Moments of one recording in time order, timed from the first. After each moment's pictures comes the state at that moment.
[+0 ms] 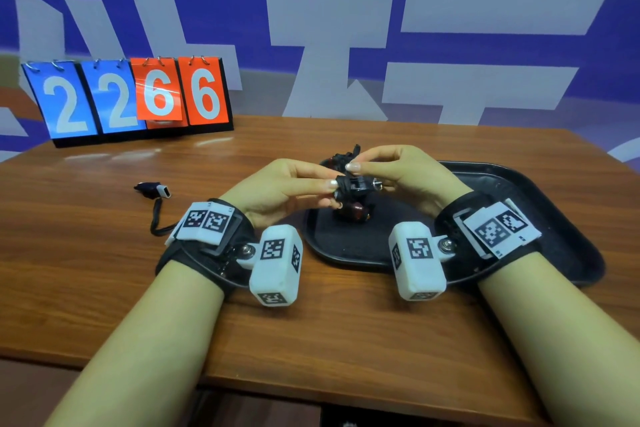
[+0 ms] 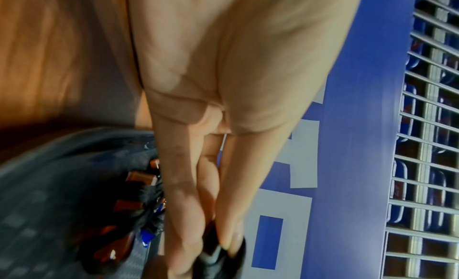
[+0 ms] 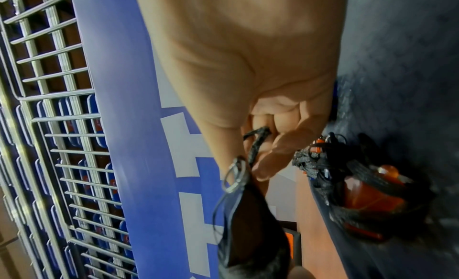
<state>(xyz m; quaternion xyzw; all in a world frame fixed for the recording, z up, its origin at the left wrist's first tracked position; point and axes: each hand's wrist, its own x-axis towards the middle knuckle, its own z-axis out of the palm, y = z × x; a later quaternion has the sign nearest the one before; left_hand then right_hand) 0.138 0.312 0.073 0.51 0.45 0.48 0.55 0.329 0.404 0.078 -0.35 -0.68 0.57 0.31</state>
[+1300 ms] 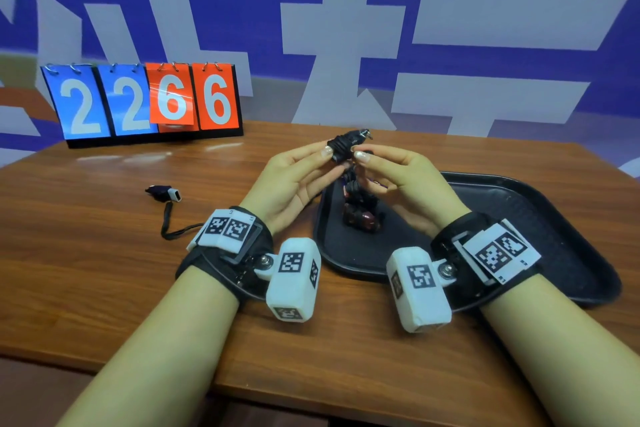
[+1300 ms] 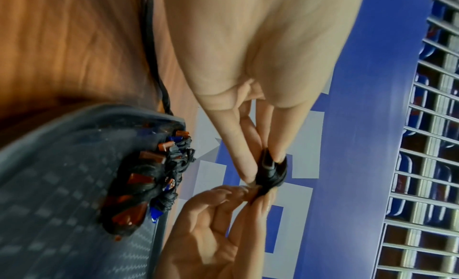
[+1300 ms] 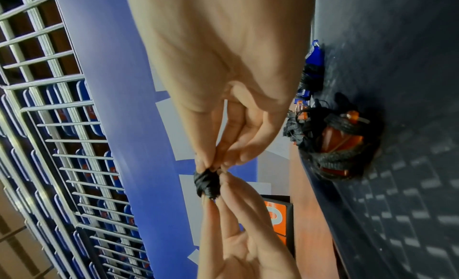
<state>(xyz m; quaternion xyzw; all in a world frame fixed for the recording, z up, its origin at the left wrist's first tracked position) 0.144 0.319 0.071 0.41 0.34 0.67 0.52 0.311 0.386 0.074 -0.22 -0.56 0.67 0.44</state>
